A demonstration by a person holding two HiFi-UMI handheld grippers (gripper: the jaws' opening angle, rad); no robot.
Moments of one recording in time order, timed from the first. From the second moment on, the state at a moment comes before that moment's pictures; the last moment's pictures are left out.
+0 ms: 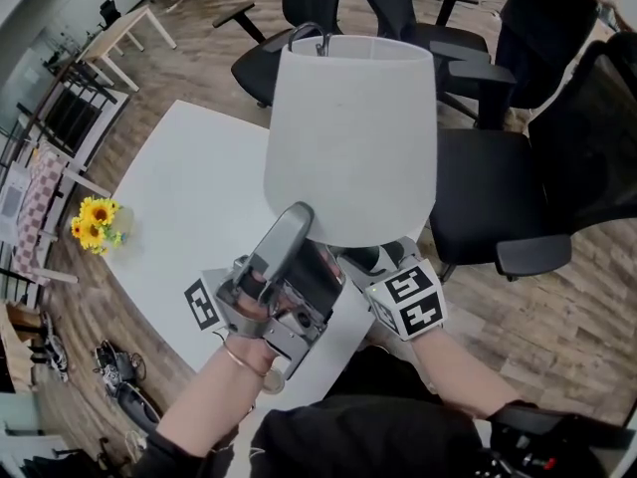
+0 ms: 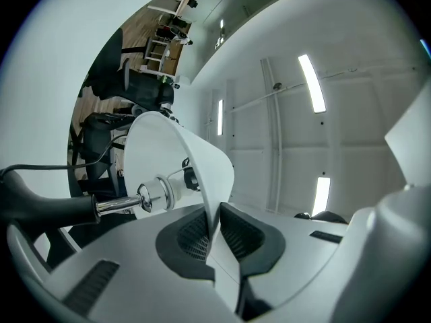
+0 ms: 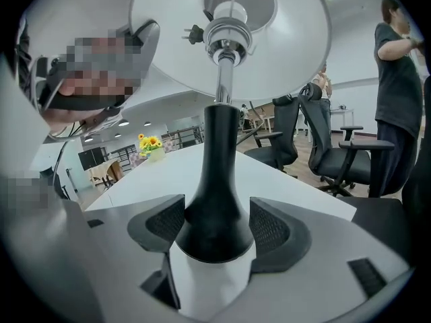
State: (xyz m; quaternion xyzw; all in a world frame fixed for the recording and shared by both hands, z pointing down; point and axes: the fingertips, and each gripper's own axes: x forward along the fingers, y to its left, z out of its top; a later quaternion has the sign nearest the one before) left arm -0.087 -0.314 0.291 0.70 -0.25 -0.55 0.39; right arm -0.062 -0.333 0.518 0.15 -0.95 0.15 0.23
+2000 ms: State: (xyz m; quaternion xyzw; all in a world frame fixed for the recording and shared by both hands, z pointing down) left arm -0.083 -0.307 0.309 0.68 -0.35 -0.52 0.39; right arm -0.053 -0.327 0.534 0.16 -0.94 0.22 0.22
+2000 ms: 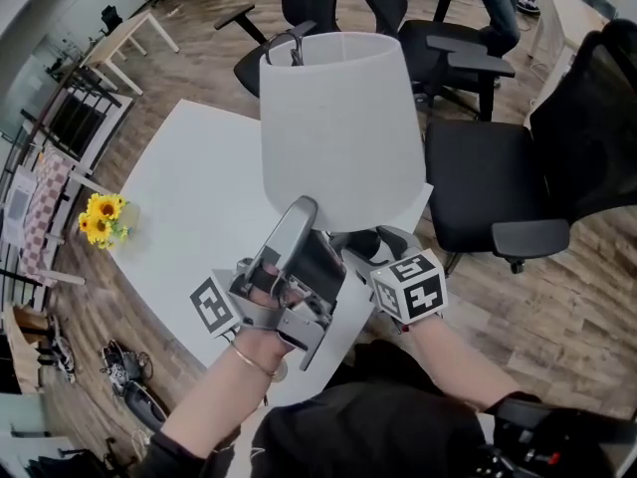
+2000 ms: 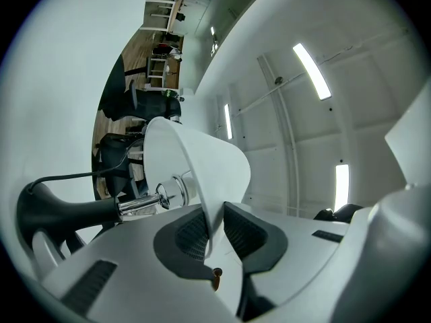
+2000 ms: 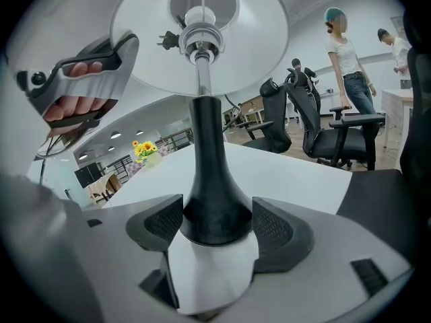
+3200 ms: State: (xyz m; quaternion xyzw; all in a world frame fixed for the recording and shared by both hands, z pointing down) left arm -0.084 -0.303 0.316 0.69 -0.34 -0.48 0.42; right arm 0.034 -0.313 0.505 0.33 -0.90 0.23 0.17
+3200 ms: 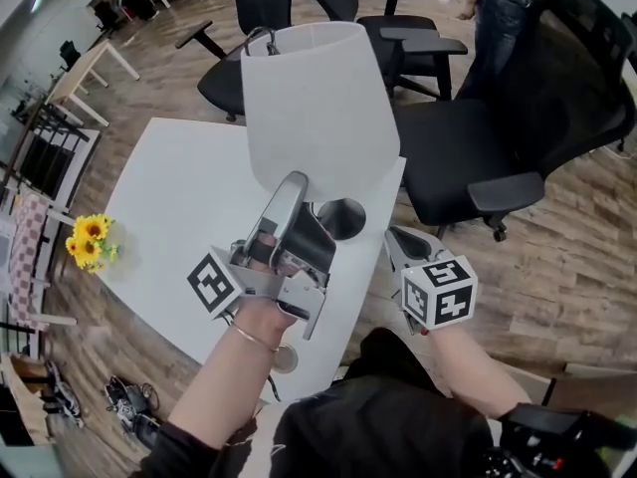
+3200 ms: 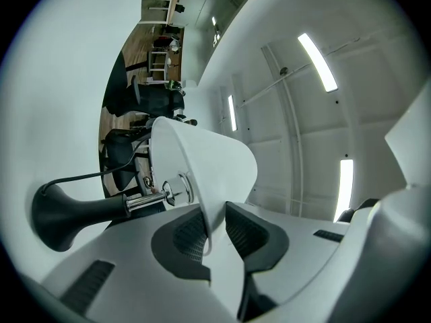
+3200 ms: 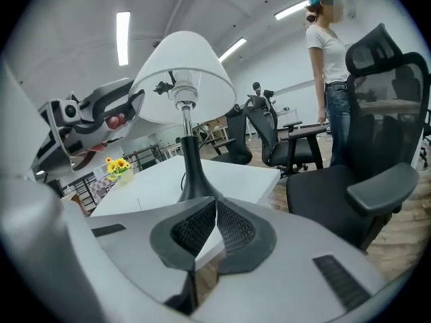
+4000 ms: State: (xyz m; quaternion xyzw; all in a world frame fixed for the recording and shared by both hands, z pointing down) left arm -0.081 -0.297 0.322 0.69 -0.35 -0.46 0.44; right arm 0.104 -0.271 0.473 0.41 -0.87 0.23 0.15
